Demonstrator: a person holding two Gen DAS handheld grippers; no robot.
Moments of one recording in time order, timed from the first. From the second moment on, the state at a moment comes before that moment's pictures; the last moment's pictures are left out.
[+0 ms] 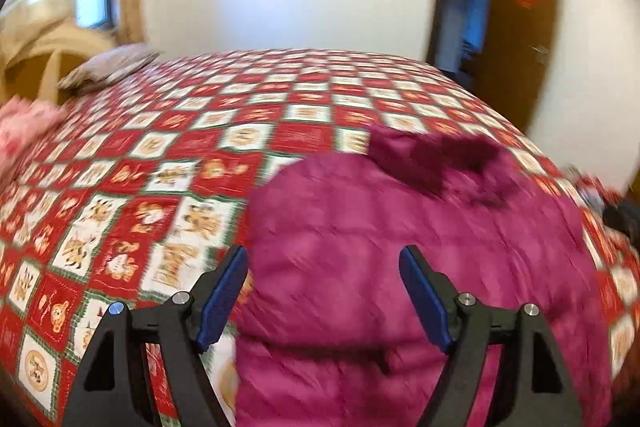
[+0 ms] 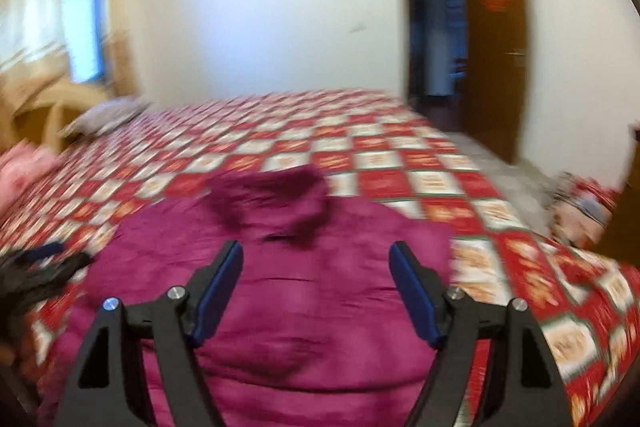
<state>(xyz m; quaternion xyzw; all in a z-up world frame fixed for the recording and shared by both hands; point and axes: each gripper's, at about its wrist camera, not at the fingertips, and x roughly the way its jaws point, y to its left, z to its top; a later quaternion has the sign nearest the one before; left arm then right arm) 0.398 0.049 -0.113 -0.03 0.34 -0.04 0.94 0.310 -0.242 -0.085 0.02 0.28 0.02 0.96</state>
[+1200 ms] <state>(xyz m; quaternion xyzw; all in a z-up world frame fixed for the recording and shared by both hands) 0.451 0.054 -0.196 -0.07 0.41 0.05 0.91 0.437 -0.274 -0.111 0.11 0.37 -0.05 0.92</state>
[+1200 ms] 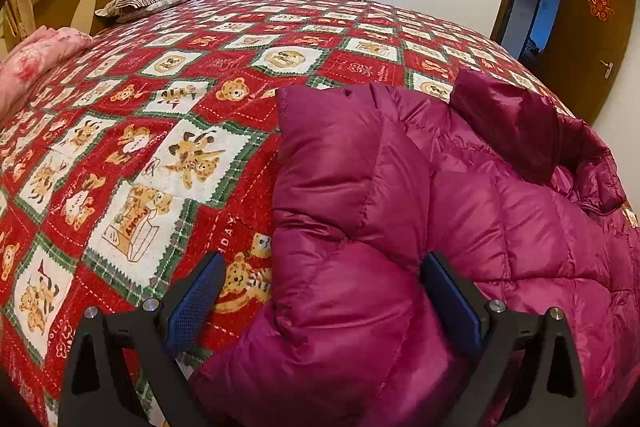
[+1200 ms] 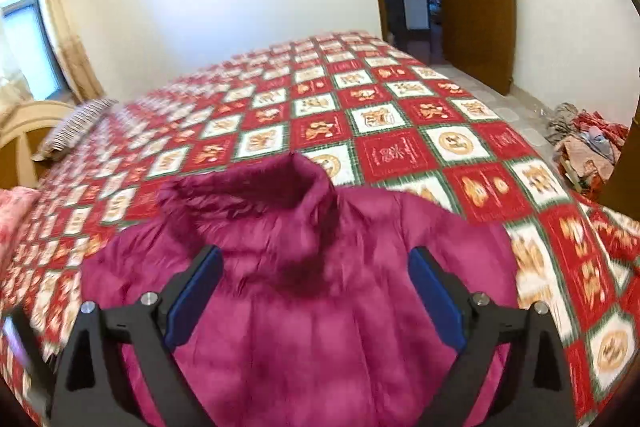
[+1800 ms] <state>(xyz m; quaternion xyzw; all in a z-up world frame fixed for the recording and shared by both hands) 0.438 0.060 -0.163 -0.10 0.37 0.01 0.92 0.448 -0.294 -0.188 0.10 0.40 -0.08 0.91</state>
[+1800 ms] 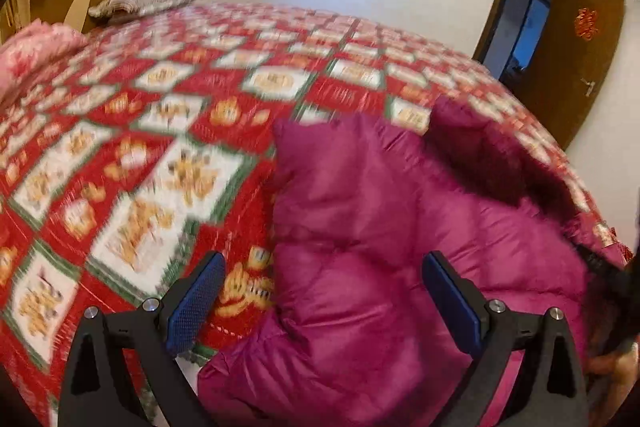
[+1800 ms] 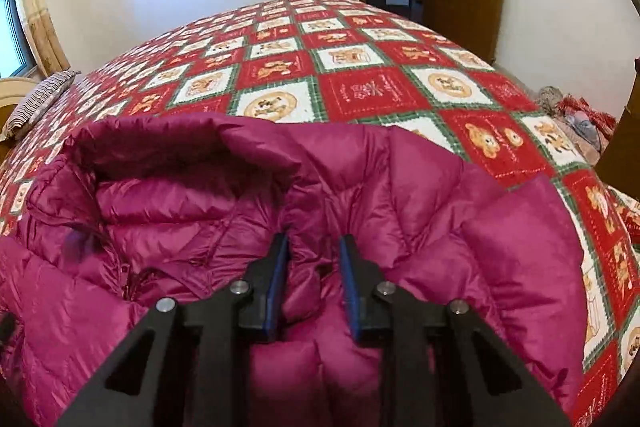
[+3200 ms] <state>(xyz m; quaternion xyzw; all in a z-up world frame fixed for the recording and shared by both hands) 0.519 -0.010 -0.201 -0.11 0.40 -0.03 0.91 0.480 -0.310 -0.123 0.18 0.36 -0.08 0.91</state>
